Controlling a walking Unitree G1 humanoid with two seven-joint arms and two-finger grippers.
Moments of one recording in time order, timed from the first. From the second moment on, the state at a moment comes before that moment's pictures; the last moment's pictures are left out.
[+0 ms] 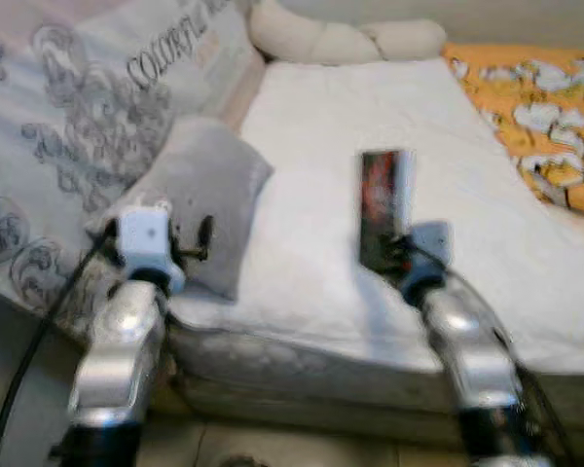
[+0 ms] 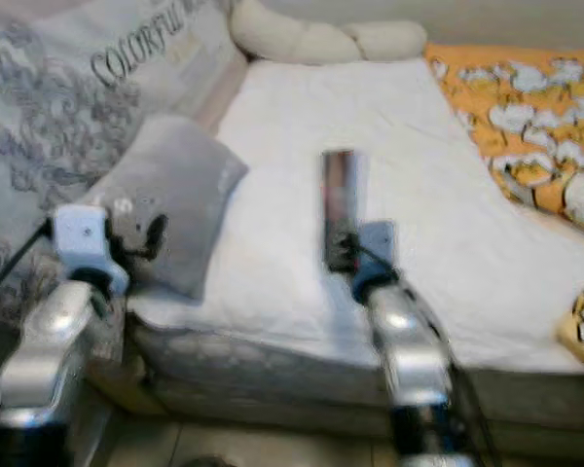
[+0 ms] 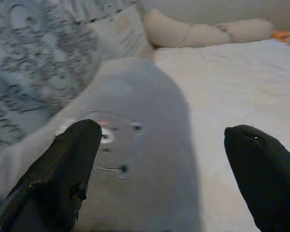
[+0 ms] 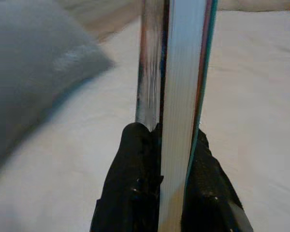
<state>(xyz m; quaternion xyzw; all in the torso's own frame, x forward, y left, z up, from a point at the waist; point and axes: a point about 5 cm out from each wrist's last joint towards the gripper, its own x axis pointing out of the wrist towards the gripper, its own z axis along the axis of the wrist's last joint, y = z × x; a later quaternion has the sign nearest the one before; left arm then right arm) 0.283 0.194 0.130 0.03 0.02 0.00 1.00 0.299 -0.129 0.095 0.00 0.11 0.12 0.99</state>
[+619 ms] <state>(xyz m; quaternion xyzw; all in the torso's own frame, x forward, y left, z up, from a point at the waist) 0.281 0.190 0.129 0.04 0.03 -0.01 1.00 0.297 -0.125 0.093 -0.01 0.11 0.14 0.98</state>
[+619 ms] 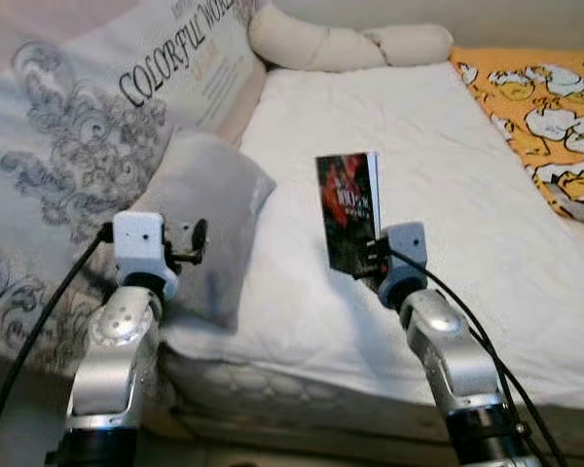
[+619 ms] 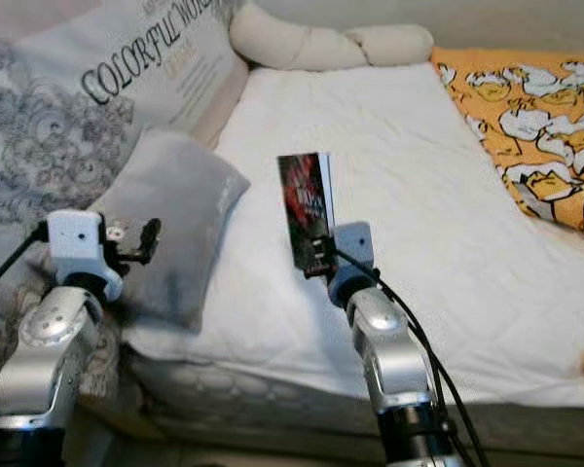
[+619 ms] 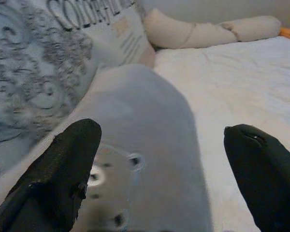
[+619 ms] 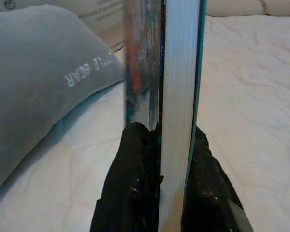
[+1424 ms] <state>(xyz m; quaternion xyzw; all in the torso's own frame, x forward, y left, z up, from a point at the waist) 0.270 0.192 0.123 0.06 0.05 -0.04 1.00 0.290 -0.143 0.093 0.03 0.10 0.12 0.99</state>
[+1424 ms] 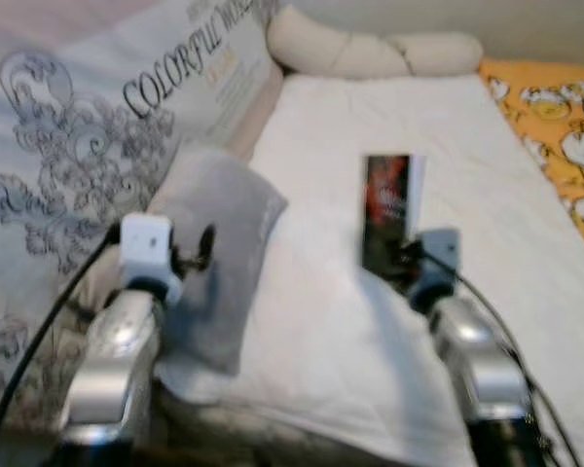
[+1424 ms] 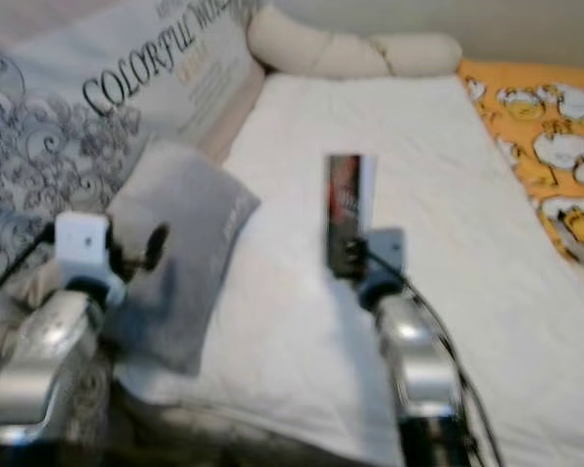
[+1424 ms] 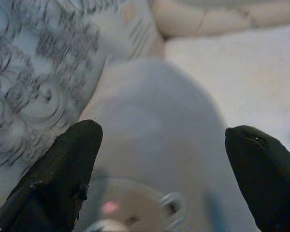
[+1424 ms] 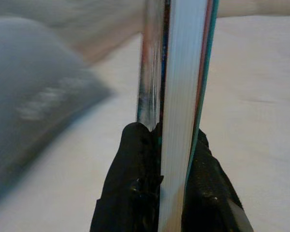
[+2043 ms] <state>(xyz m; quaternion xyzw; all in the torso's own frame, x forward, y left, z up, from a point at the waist) 0.263 0.178 0.125 0.14 0.15 -0.34 0.92 0.332 -0.139 0.059 0.24 0.32 0.24 0.88</state>
